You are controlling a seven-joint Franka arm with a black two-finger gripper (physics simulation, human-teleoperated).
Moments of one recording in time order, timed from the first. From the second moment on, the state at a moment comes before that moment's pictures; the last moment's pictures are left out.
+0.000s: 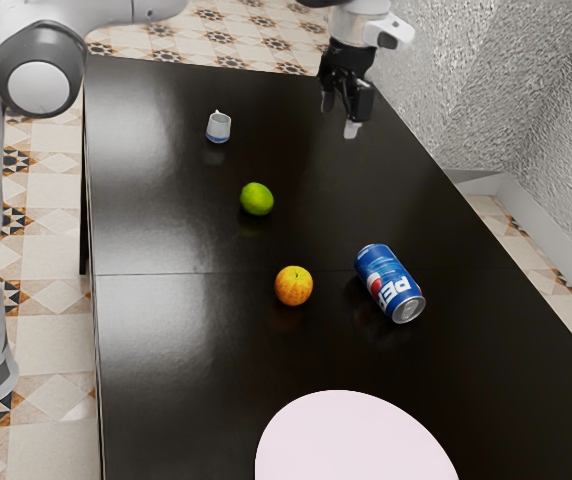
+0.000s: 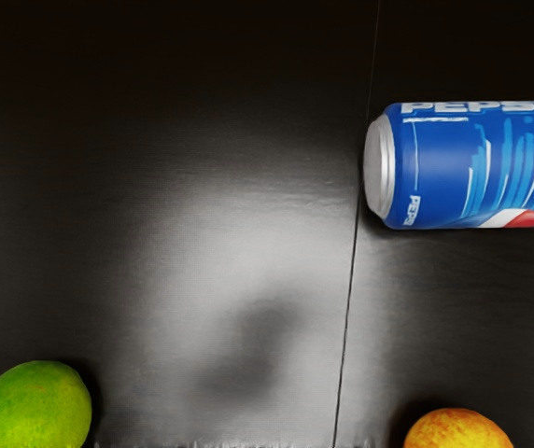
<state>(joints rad) -0.02 0.10 0.13 -1.31 -0.03 1.51 -0.01</state>
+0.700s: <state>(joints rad) -0.12 0.13 0.11 -1.29 -0.03 1.52 -0.03</state>
